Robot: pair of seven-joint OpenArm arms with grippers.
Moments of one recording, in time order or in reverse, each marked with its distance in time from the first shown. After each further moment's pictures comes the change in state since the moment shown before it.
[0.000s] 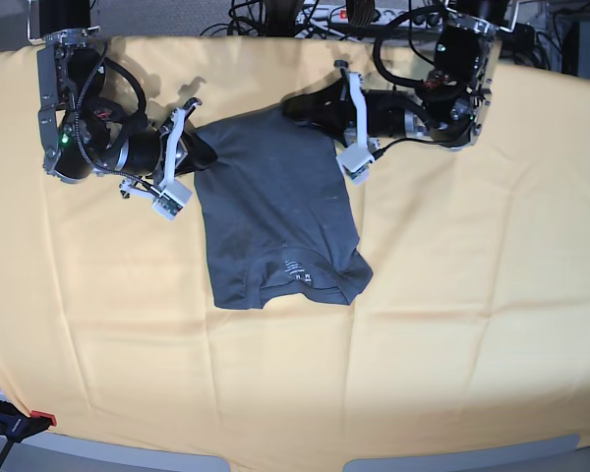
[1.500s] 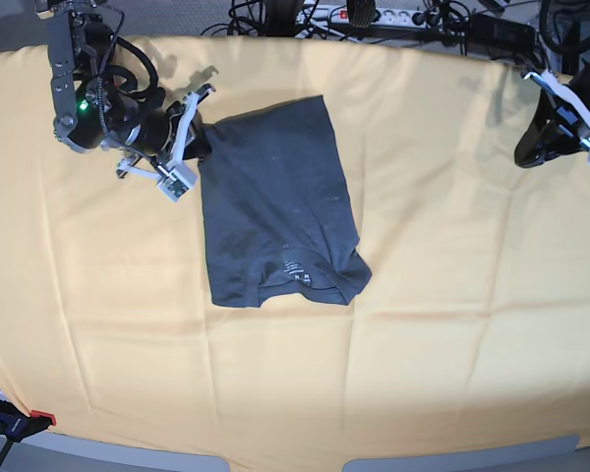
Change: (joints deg) left arm 22.8 -7.4 -60.5 29.6 -9.0 5.9 3.1; right arm -6.7 -1.3 -3.9 7.8 -7.5 -5.0 3.8
